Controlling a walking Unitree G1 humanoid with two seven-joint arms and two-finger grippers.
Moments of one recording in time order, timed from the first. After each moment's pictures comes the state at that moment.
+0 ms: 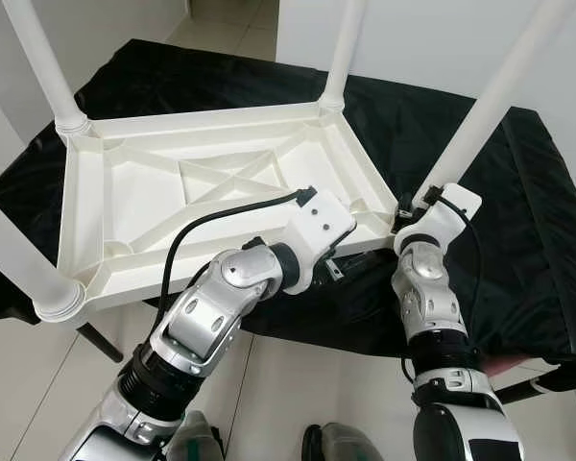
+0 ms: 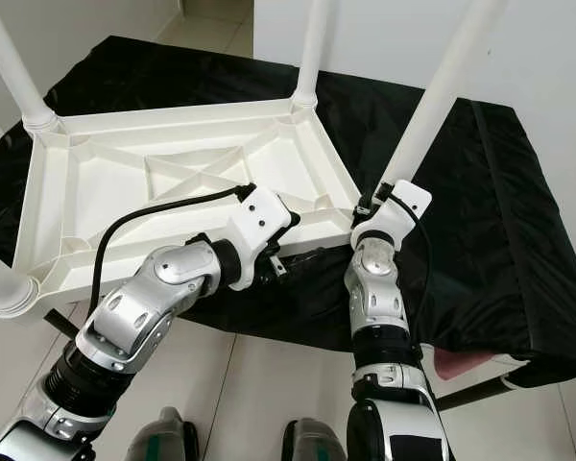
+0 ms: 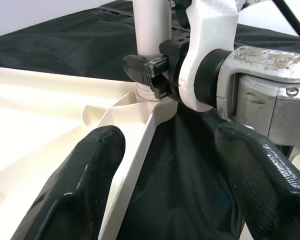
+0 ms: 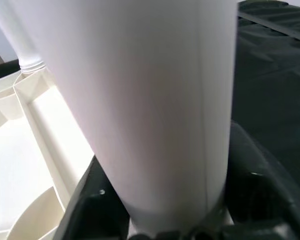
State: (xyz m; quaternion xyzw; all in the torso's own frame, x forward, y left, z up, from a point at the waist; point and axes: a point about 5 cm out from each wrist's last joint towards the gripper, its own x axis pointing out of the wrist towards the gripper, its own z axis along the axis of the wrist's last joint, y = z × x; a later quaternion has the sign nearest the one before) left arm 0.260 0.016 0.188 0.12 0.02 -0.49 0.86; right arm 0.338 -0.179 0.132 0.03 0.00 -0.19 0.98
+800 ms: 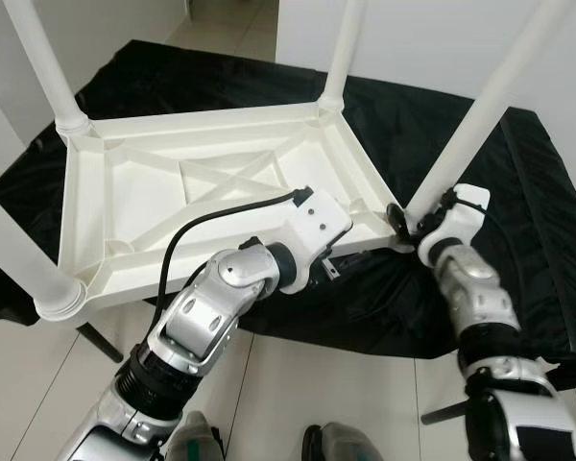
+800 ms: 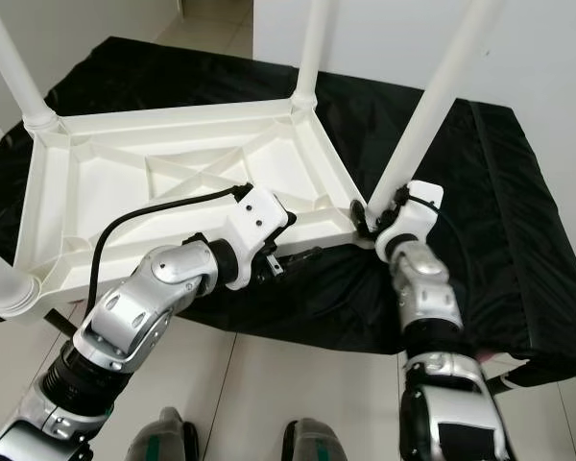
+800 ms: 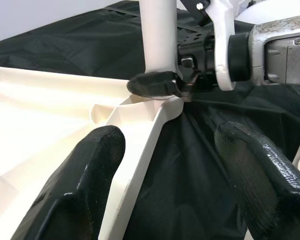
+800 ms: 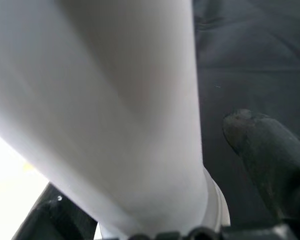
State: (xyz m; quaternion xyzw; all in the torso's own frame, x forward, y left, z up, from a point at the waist) left arm 0.264 0.020 0.190 0.12 0.02 -0.48 0.87; right arm 0.349 -0.226 0.124 -0.01 0.06 0.08 1.00
